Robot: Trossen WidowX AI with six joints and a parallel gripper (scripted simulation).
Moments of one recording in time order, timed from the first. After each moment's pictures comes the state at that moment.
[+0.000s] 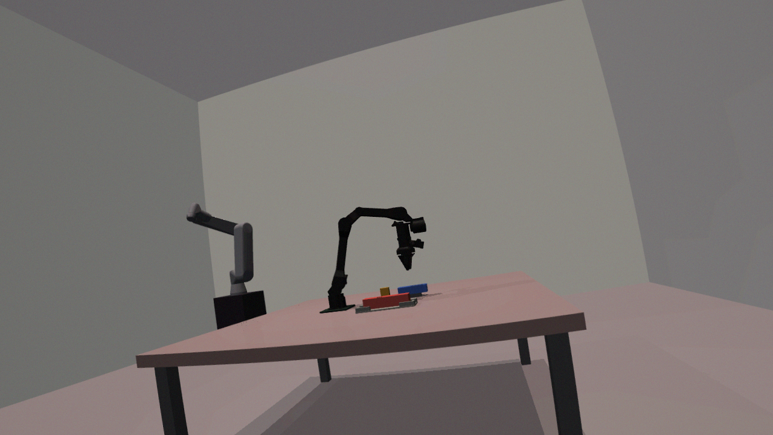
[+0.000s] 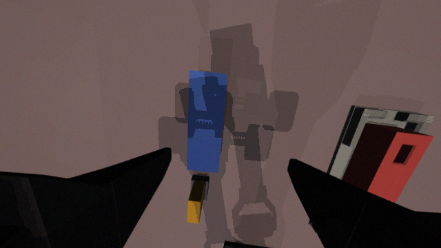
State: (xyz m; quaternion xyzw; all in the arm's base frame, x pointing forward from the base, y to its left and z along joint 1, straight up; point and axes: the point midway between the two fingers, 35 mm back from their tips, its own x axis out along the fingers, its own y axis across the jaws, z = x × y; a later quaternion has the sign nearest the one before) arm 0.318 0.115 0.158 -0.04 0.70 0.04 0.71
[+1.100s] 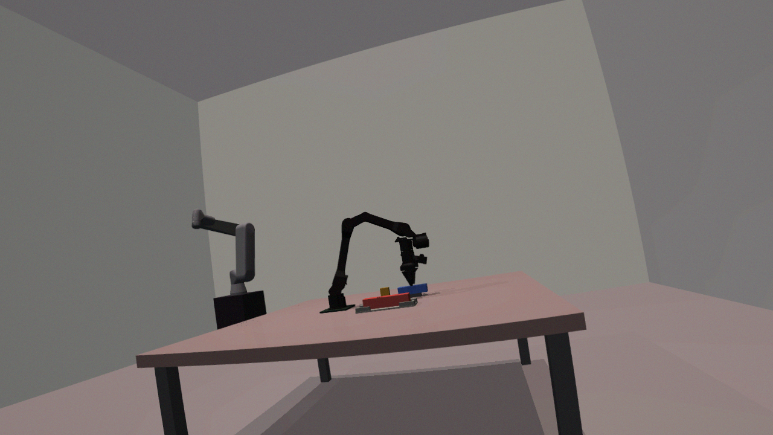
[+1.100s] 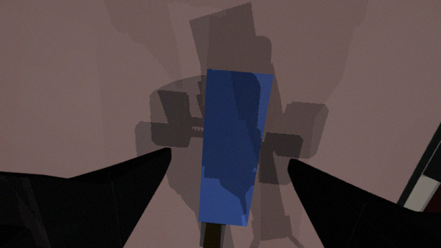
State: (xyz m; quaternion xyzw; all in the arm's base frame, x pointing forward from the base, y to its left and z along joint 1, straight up) arm 0.317 0.145 0.087 -0.04 0.70 0.04 0.72
